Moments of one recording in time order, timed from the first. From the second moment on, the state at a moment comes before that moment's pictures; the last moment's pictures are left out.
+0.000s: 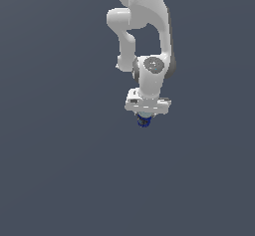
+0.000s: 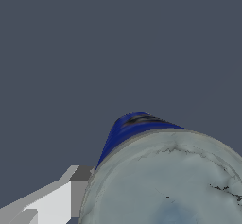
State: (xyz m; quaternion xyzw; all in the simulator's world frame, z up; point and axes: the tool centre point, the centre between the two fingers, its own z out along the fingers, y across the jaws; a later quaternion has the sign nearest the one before) arm -0.082 0.088 0.077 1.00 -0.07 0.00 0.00
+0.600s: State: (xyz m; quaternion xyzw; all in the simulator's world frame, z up) arm -0.102 0.007 0.118 1.00 -0.07 0.00 0.00
